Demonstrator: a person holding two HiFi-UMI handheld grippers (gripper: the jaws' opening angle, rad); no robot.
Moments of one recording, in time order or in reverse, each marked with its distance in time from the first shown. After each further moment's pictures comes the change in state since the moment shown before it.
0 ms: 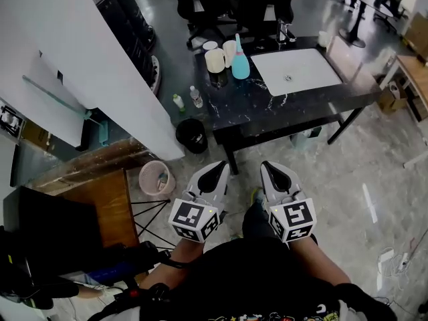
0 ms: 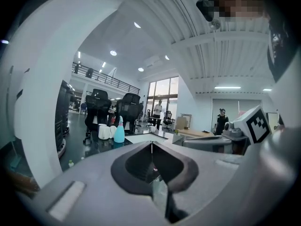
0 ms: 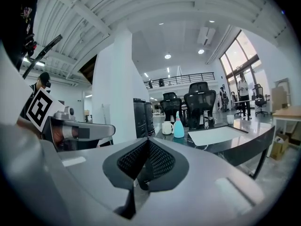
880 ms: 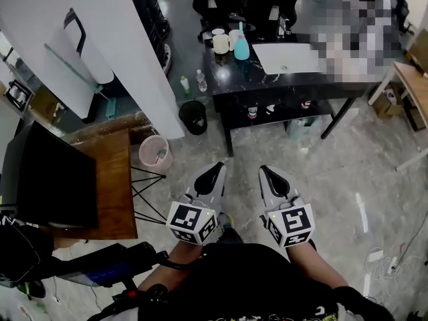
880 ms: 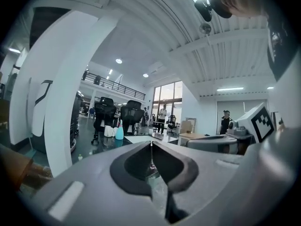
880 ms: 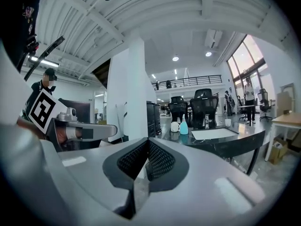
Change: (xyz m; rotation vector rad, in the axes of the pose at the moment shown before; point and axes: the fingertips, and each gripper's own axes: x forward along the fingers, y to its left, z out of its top) left arm -0.158 -0.153 -0.018 -0.006 -0.059 0.098; right arm -0.205 0.081 -0.013 -0.052 -0.010 0.075
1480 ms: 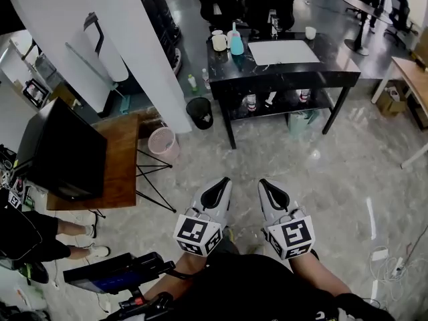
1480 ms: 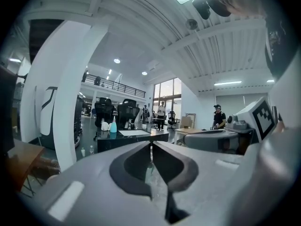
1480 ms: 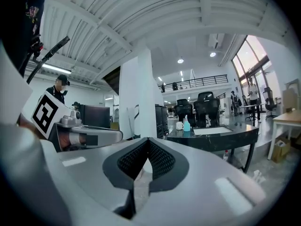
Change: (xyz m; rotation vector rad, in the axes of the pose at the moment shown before) left arm -0.101 -0.189 -0.040 0.052 0.019 0.038; right arm -0.204 0.026 -0.028 -0.025 -0.049 0.092
